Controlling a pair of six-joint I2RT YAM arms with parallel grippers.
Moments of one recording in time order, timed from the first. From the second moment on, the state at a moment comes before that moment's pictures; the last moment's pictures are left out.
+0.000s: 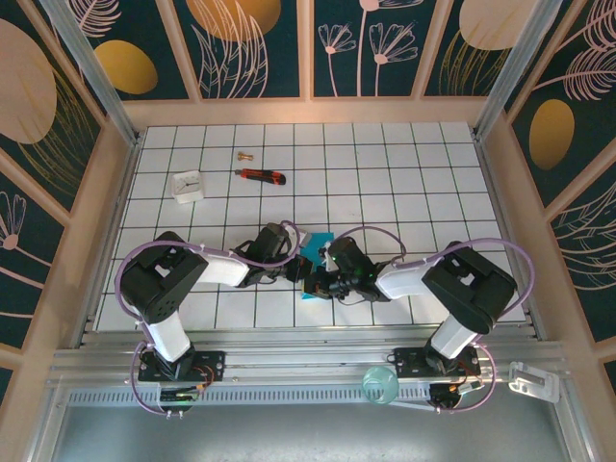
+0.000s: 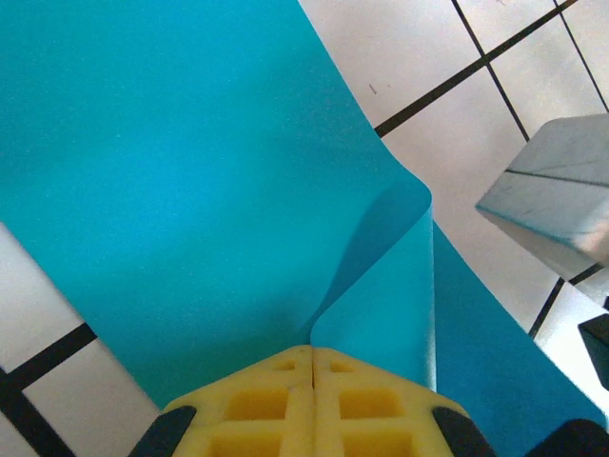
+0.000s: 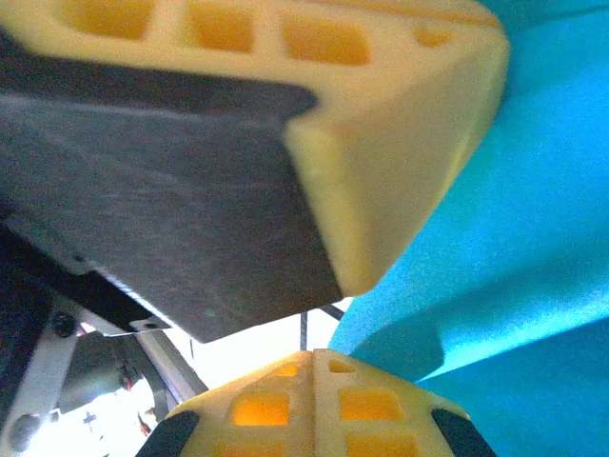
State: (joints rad) left arm -0.73 1.76 0.66 0.30 0.38 -0.42; right arm 0.87 1.63 0.54 0.31 -0.47 1.02
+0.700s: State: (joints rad) left arm -0.73 1.76 0.66 0.31 0.38 -0.42; right arm 0.87 1.66 0.54 0.31 -0.47 1.02
